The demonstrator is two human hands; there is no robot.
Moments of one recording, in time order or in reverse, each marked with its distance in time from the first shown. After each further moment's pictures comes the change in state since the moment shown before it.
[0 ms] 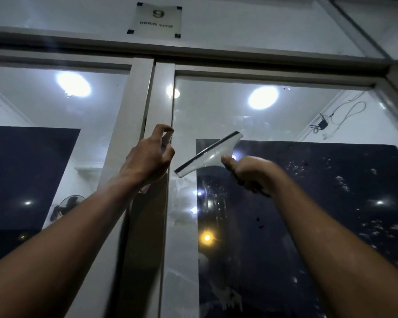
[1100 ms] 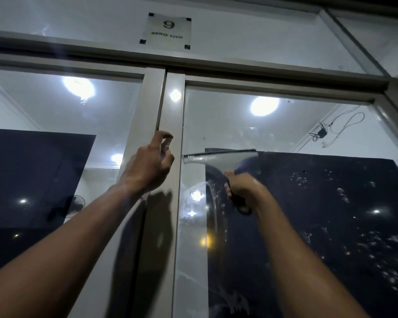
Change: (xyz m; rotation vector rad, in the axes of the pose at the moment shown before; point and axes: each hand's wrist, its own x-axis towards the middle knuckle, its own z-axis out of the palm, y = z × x) left_hand -0.009 -0.014 -0.029 -0.049 0.024 -0.038; right_hand 0.008 -0.011 0.045 0.442 0.082 0.002
